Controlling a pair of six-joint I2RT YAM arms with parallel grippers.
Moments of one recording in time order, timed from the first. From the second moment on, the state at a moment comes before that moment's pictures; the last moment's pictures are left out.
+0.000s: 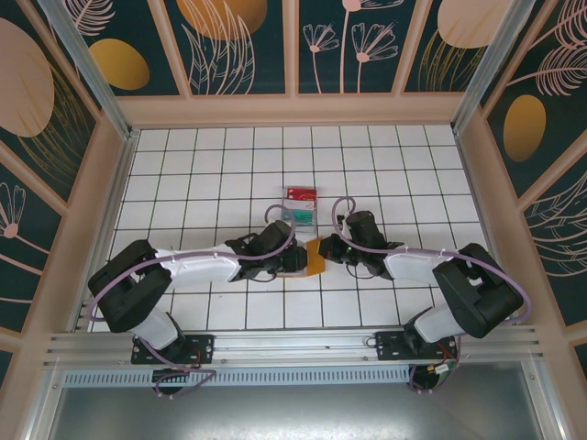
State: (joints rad) left arm -0.93 1.59 0.78 -0.06 0.07 -0.89; right arm 0.60 1.44 0.48 0.22 -0.37 0.81
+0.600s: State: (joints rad) left arm -0.93 1.59 0.85 -0.04 0.11 -0.83; right arm 0.57 1.43 0.48 0.16 -0.33 0.80
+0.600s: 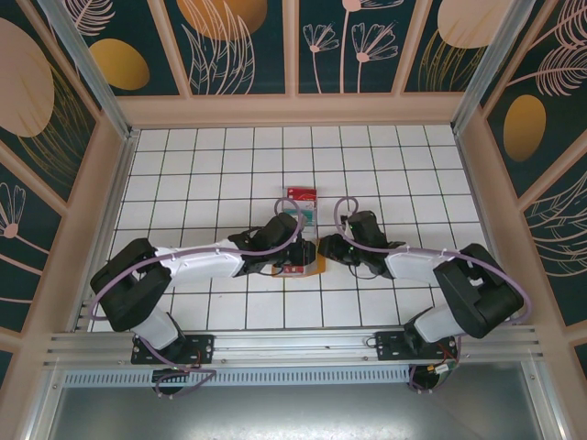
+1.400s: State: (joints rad) left arm -0.86 1.51 0.72 -0.10 -0.01 -0.82; right arm 0.69 1.37 0.62 0.06 -0.32 0.79
